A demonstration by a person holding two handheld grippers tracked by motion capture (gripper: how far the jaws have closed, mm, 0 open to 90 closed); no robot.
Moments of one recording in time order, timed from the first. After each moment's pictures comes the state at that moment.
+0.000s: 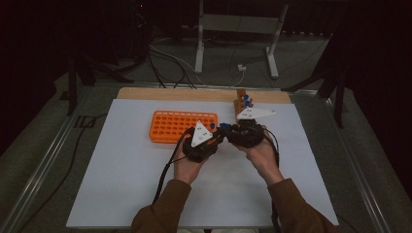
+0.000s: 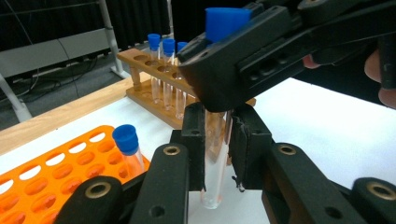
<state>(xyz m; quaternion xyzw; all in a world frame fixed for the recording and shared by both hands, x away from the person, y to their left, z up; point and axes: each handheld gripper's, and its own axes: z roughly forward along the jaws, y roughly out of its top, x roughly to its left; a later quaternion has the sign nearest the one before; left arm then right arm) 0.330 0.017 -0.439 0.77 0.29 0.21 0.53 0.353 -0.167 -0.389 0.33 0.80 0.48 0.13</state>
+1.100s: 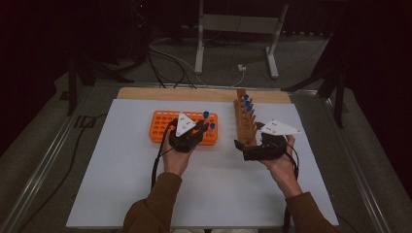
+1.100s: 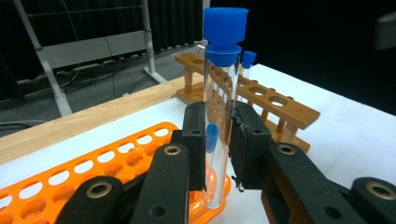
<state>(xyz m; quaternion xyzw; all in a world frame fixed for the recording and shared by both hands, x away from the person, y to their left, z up) 0.357 0.054 -0.439 0.73 0.35 0.24 0.53 0.319 -0.222 -0.404 0.35 0.77 0.48 0.24</state>
